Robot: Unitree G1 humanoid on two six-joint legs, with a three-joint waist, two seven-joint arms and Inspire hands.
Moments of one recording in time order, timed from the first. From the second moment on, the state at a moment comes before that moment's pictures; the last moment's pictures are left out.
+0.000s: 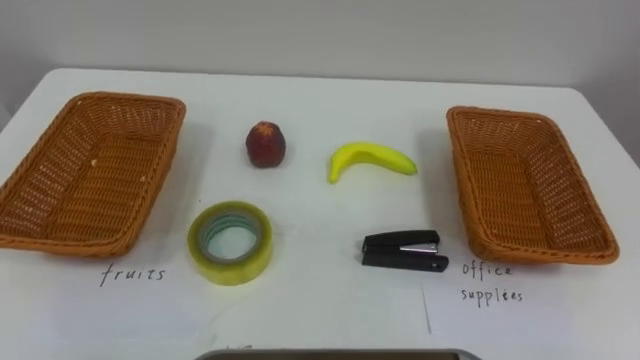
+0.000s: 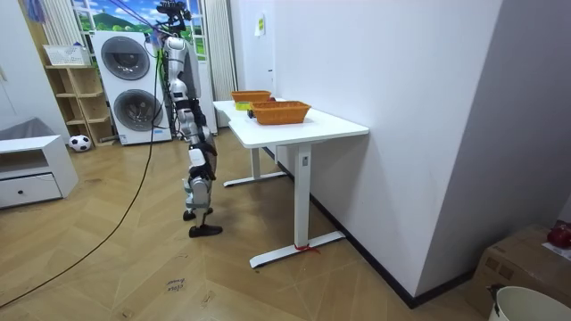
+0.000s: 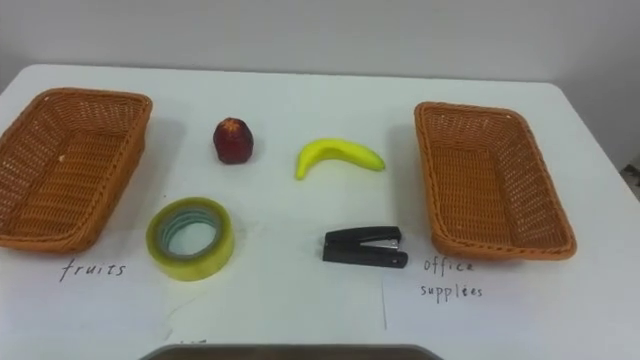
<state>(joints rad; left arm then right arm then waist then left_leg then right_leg) 0.23 0.18 0.13 1.11 -0.07 -0.07 0.29 0.25 -0.18 -0.13 1.23 0.71 -0.02 0.04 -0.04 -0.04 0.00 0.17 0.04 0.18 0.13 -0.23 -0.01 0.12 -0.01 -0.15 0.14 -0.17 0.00</state>
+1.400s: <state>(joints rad) 0.33 0.19 0.23 0.94 0.00 -0.04 0.29 0.26 -0.21 -0.57 0.53 1.05 -0.12 -0.67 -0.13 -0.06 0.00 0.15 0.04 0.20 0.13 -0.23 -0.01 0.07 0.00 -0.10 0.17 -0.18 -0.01</state>
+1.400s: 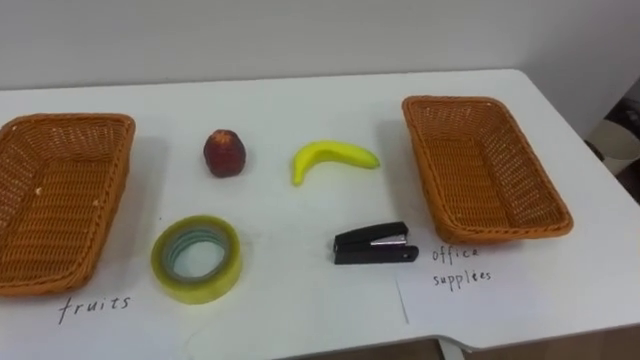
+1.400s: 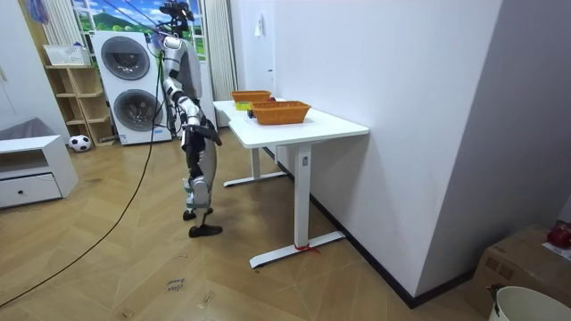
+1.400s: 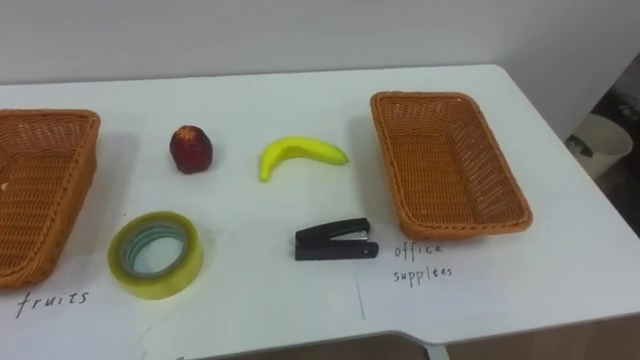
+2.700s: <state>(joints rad) 0.32 0.18 0.18 1.02 0.05 -0.03 0.27 0.09 -0.35 -0.50 -0.26 0.50 -0.14 -0.84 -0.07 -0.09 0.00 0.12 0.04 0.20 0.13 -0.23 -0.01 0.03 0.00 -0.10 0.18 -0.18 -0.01</state>
